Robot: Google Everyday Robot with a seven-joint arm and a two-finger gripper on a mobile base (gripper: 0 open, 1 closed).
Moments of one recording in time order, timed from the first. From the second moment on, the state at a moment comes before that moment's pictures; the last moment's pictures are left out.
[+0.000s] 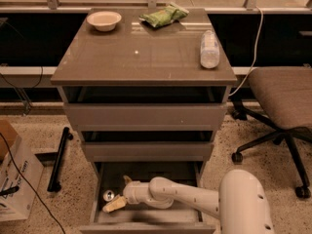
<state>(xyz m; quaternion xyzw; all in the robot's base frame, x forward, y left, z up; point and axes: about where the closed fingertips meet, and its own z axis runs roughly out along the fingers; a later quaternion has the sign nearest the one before) 0.560 0.178 0.249 -0.41 0.75 0.38 0.36</state>
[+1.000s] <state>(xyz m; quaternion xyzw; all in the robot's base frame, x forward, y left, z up) 0.571 0.210 0.208 -0.38 0.75 0.41 0.35</state>
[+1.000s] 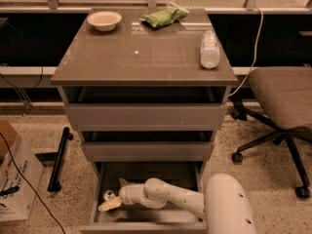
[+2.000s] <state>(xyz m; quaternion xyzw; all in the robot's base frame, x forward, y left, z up) 0.566 0.217 0.212 -0.37 0.74 0.43 0.35</state>
